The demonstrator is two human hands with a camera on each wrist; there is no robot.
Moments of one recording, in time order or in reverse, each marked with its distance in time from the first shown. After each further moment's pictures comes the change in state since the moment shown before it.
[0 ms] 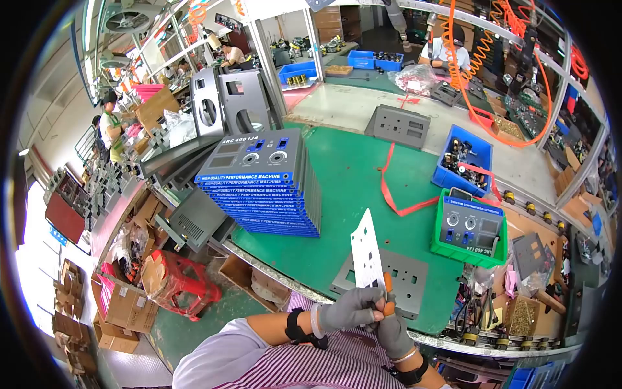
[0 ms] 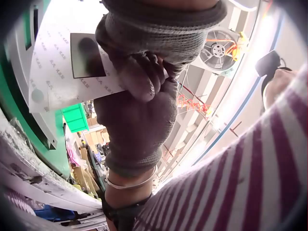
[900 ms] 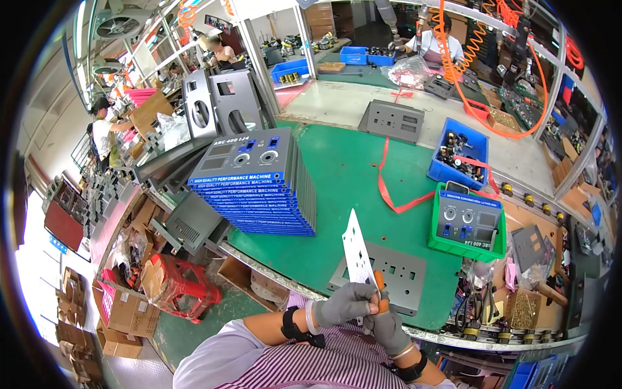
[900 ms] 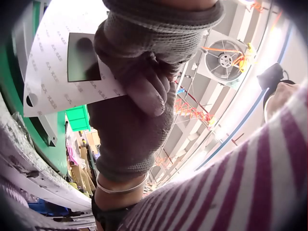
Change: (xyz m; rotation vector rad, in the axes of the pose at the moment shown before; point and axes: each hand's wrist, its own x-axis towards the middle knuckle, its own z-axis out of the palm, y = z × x) left_hand 0.003 -0.005 -0.015 -0.131 -0.050 -0.105; right_hand 0.000 0.000 0.002 0.076 -0.017 0.041
